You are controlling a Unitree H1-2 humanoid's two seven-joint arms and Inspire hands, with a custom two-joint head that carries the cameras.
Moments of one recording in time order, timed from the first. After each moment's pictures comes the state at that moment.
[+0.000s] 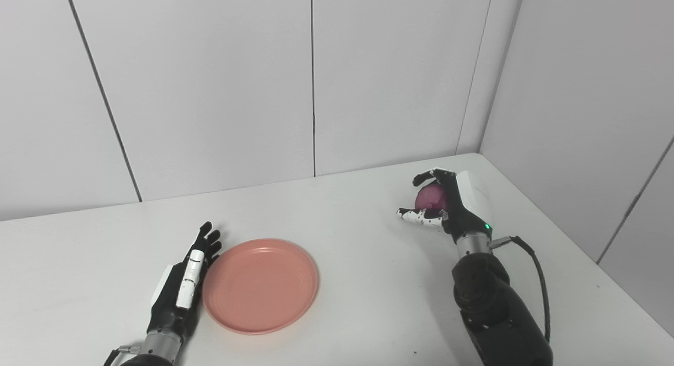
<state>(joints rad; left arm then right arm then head) -0.34 0.01 -0.07 0.37 -0.06 -0.06 -0.21 -0.30 -0.29 -0.01 -0.01 -0.55 0.31 -0.20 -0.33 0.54</state>
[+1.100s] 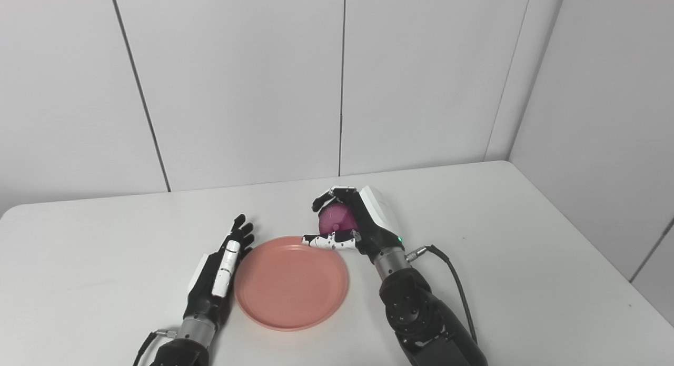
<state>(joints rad) -0.34 -0.02 -0.10 0.37 -0.03 -0.06 -0.17 -0.40 -0.10 0.26 0.12 -0.50 0.15 -0.13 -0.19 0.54</state>
